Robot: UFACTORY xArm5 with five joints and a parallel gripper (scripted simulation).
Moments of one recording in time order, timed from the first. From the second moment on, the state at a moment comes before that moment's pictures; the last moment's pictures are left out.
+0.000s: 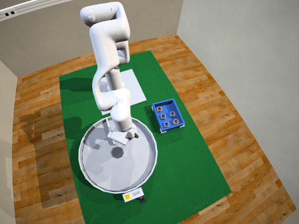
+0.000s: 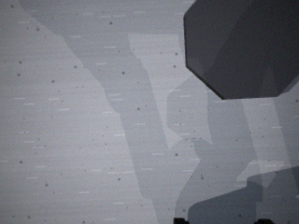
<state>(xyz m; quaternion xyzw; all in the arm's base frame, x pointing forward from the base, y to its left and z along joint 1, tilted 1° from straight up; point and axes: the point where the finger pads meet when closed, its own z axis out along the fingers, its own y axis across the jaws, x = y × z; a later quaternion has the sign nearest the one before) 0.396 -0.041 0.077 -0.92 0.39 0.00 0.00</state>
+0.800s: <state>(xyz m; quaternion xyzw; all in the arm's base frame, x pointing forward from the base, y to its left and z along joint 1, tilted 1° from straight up) 0.396 -0.041 0.077 -0.92 0.39 0.00 0.00</state>
